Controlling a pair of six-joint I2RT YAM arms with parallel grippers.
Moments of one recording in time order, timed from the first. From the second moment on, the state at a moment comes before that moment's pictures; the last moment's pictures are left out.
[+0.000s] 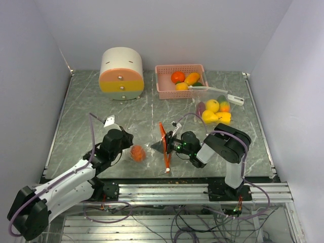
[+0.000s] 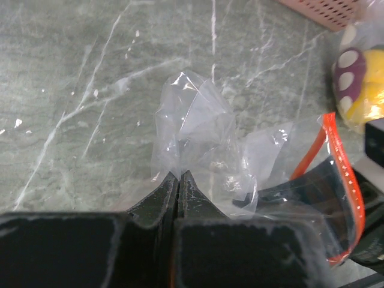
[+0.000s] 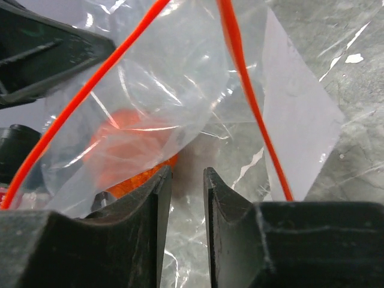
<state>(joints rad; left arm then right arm) -0.66 0.83 0.34 0.00 -0.34 -0.80 0.83 1.93 0.42 1.34 -0.32 0.76</state>
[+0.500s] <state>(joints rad) -0.66 0.74 0.47 -0.09 -0.31 -0.79 0.83 1.93 0.40 1.36 -0.28 0.74</state>
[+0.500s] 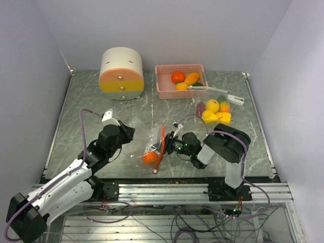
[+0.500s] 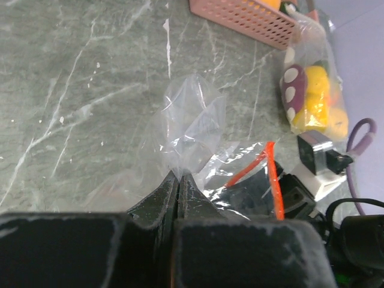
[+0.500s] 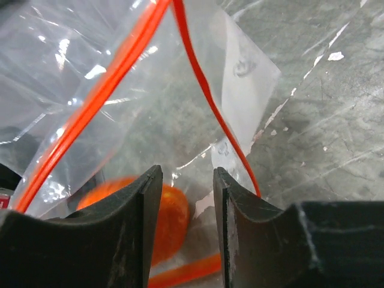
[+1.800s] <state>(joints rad) -0.66 1.03 0.40 -0.03 -0.36 -0.80 0.99 1.85 0.34 1.29 -0.47 0.49</state>
